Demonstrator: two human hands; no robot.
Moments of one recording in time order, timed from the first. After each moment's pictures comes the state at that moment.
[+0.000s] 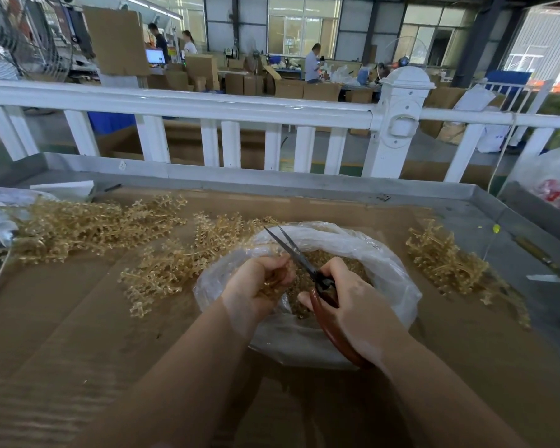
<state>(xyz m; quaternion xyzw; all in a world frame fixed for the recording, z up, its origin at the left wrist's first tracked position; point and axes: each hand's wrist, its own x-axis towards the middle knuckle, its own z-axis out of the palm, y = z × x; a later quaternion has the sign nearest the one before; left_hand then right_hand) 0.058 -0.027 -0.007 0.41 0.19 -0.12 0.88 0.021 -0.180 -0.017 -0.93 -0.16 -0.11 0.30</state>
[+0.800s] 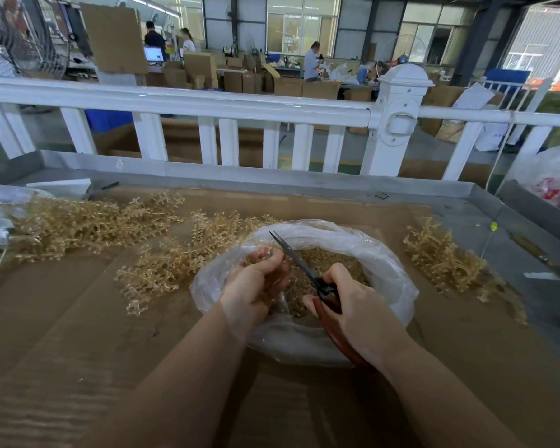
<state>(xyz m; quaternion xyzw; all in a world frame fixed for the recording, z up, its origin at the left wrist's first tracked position) 0.060 -0.027 -0.023 0.42 0.20 -0.06 0.88 0.020 -0.188 -0.023 -0.93 -0.19 -0.12 0.28</state>
